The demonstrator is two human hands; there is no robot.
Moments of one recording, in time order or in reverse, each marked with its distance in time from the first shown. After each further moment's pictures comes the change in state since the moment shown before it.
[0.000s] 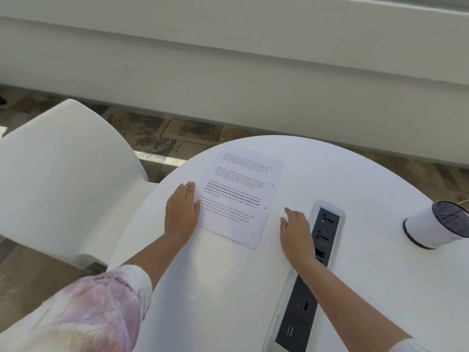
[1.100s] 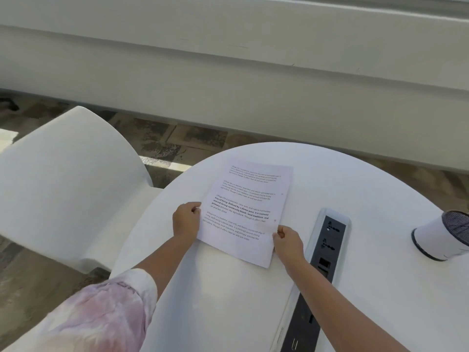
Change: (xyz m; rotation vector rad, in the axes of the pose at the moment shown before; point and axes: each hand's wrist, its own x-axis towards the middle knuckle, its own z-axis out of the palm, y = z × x) left_hand 0.006 0.005 0.005 -0.537 0.014 -0.426; right_hand 0.005 -0.018 0.018 0.437 -0.157 0.315
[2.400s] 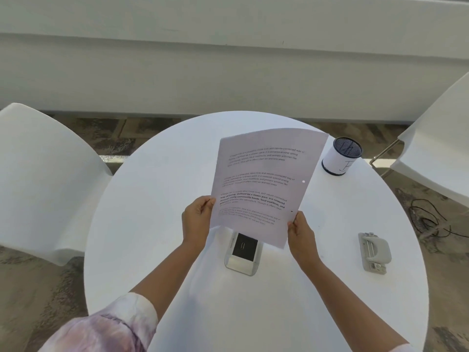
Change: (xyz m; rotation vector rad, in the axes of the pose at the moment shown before) left_hand -0.216 0.050 0.011 -0.418 -0.266 0.229; right_hand -0.172 0.108 -0.121 0.048 0.231 -0.202
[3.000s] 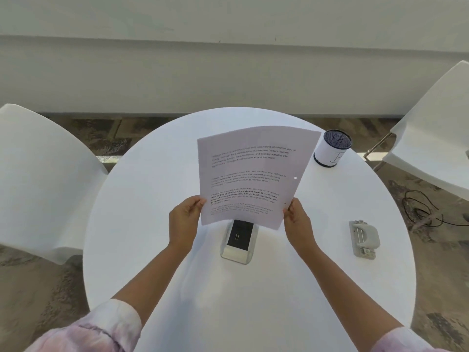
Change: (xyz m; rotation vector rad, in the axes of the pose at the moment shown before) left_hand -0.019 -0.001 -0.019 -0.012 -0.011 0.057; right_hand -0.002 -0.003 -0.012 0.063 0.018 -0.075
